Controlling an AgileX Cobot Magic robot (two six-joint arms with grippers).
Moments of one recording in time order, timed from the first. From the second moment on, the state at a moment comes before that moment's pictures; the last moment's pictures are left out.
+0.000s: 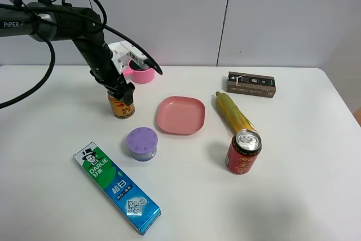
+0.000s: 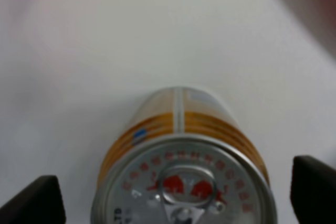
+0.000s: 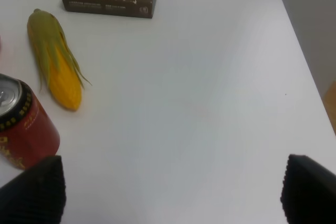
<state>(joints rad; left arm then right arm) -0.31 2.13 -1.57 -0.05 0.81 0.57 0.00 0.00 -0.50 -0.05 1.06 0.08</state>
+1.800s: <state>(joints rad) -0.68 2.09 -1.88 -0.06 1.09 0.68 0.00 0.00 -0.50 -0.05 1.06 0.08</state>
